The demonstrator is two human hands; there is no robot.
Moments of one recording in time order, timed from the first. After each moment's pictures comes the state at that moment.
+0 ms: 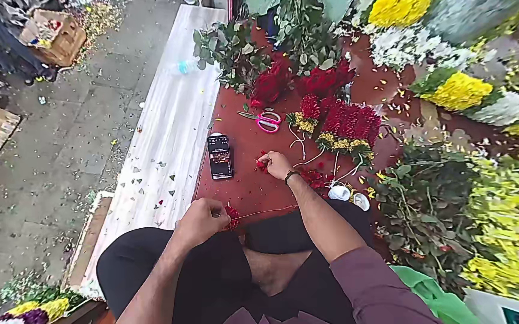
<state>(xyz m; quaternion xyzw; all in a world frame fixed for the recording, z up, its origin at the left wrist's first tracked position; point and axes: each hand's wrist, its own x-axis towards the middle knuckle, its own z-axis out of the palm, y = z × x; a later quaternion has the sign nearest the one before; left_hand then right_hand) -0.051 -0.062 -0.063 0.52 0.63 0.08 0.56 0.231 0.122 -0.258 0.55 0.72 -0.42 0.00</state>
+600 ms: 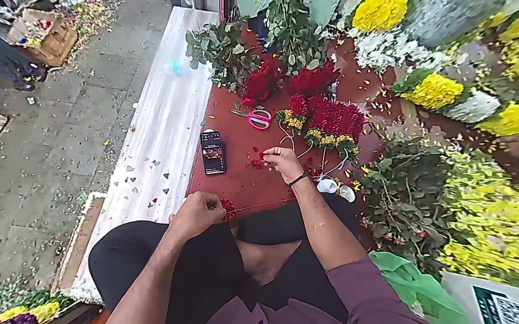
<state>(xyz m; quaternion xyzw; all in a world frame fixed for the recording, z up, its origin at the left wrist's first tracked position) -0.041 -0.067 -0.058 0.54 0.63 0.08 0.55 0.248 0.086 -0.171 0.59 0.43 -0.63 -0.25</state>
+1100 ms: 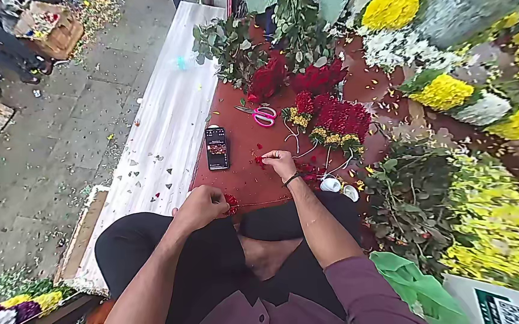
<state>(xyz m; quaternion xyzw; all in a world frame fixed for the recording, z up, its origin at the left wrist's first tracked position) -0.041 -0.066 -0.060 0.54 0.63 0.08 0.55 0.240 0.078 -0.211 0.63 0.52 -0.54 -0.22</state>
